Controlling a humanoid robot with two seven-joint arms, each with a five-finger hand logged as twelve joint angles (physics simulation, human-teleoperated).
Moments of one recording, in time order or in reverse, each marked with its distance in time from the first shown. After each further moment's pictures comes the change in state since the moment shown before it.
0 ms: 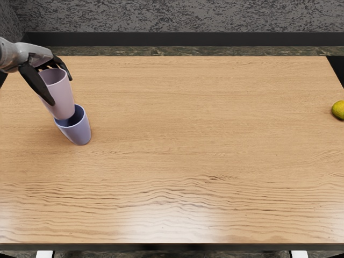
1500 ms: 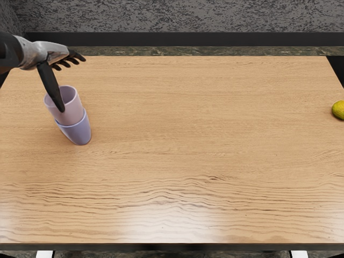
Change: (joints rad) left arm 0.004 -0.073 0.009 -0.028 0.028 0.131 0.000; right arm 0.001 0.000 0.002 -0.003 0.002 0.000 0.000
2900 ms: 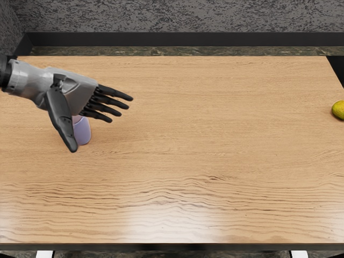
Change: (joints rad) left arm 0.017 0.165 -0.062 -0.132 -0.762 -0.376 0.000; right arm -0.001 0.000 0.001 0.002 0.006 -0.001 0.001
